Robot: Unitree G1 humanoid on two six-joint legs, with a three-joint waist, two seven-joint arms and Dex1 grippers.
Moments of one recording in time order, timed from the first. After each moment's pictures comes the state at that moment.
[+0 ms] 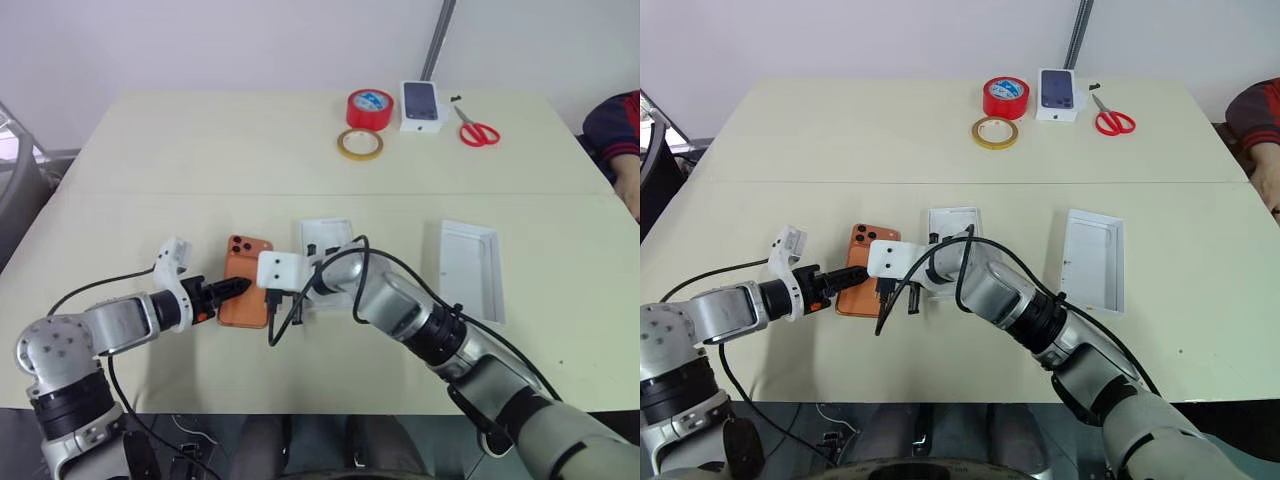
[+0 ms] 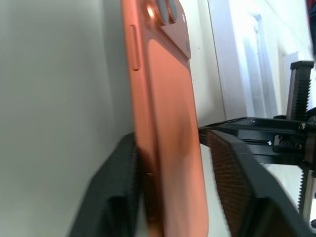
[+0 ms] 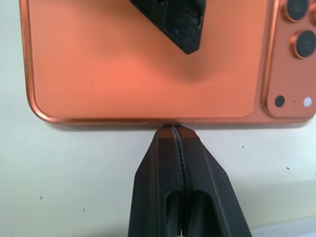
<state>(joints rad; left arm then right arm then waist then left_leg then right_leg) -0.30 0.39 0.61 -0.20 -1.23 1.61 0.03 -0.78 -0.23 0.72 -0.02 -0.22 0.74 0.89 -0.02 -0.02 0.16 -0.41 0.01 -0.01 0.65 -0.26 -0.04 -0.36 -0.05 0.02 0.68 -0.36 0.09</state>
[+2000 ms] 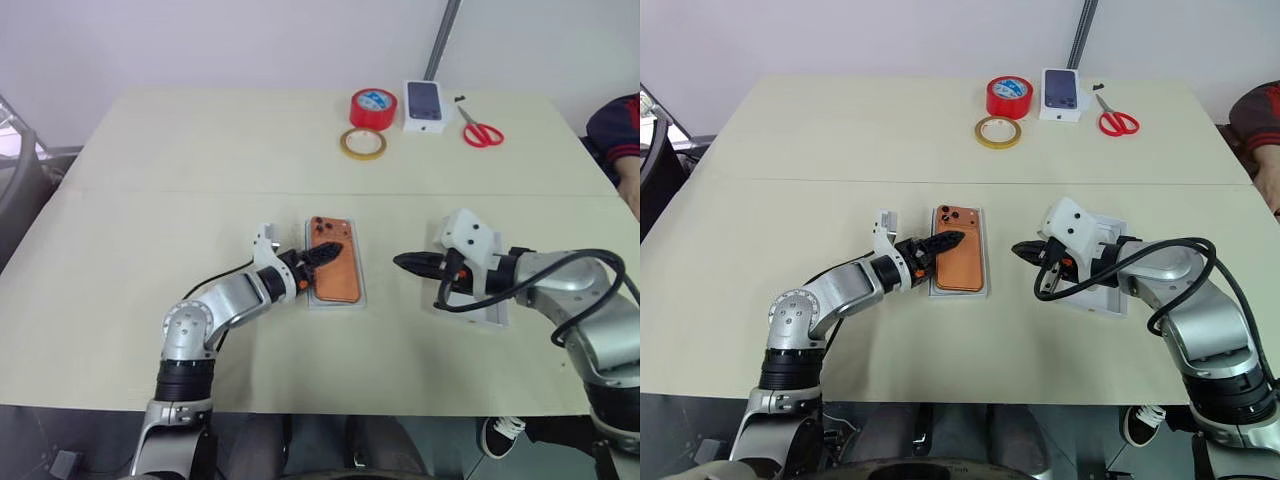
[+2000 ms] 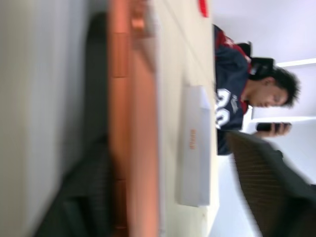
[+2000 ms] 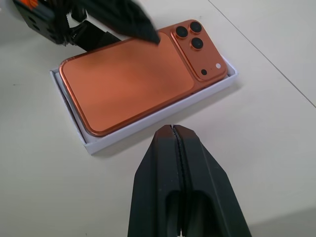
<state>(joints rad) -0.37 0.15 0.09 -0.07 -1.64 0.98 0.37 -0.29 -0.78 -0.03 -0.50 0.33 0.77 0.90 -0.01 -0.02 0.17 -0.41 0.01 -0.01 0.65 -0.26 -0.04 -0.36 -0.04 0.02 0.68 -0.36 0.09</state>
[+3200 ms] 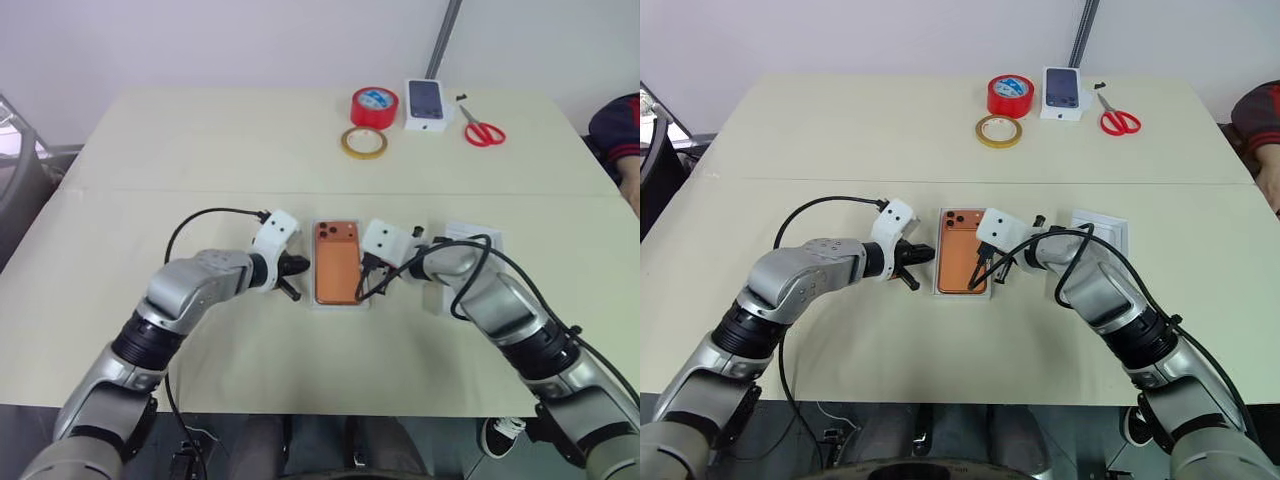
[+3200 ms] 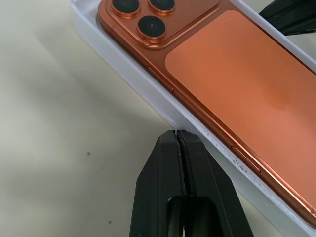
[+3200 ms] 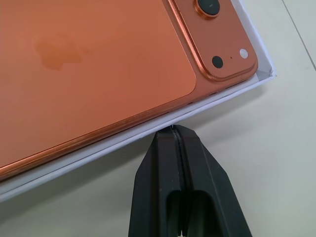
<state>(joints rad) -0.60 0.50 -0.35 -0.12 -0.59 0.97 -0.41 -0.56 -0.66 0.44 -0.23 -0.07 0.77 0.73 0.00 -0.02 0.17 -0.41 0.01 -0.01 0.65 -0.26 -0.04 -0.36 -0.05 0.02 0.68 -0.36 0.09</state>
